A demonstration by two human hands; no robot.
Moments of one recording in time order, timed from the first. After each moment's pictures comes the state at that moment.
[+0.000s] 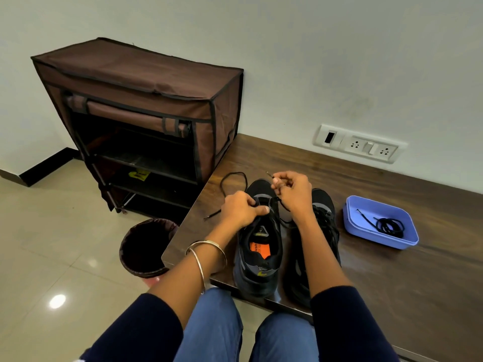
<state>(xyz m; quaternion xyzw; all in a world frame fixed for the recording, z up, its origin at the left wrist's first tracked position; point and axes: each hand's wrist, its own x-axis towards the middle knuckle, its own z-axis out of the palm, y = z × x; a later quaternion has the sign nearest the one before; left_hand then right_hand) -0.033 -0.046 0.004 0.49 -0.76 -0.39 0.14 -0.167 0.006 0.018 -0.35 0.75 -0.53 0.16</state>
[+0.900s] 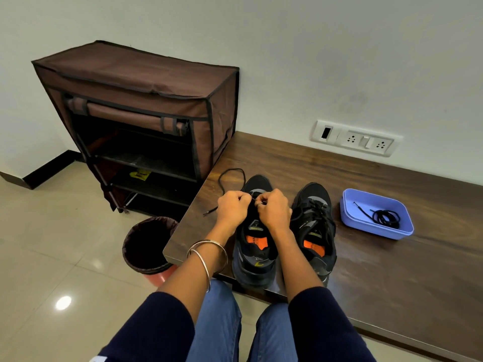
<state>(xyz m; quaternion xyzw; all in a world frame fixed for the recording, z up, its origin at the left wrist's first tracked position) -0.024 -0.029 -0.002 0.50 -0.70 -0.44 0.25 -0.120 0.017 -0.013 -0.37 0.87 -0.29 0.12</state>
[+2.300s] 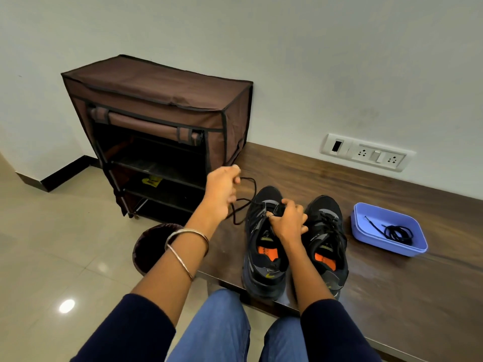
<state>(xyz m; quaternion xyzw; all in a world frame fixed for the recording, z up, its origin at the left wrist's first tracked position) 0.010 -0.074 0.060 0.41 -0.45 -0.71 0.37 -0.125 0.017 -0.020 -0.29 0.90 -0.31 0.12</state>
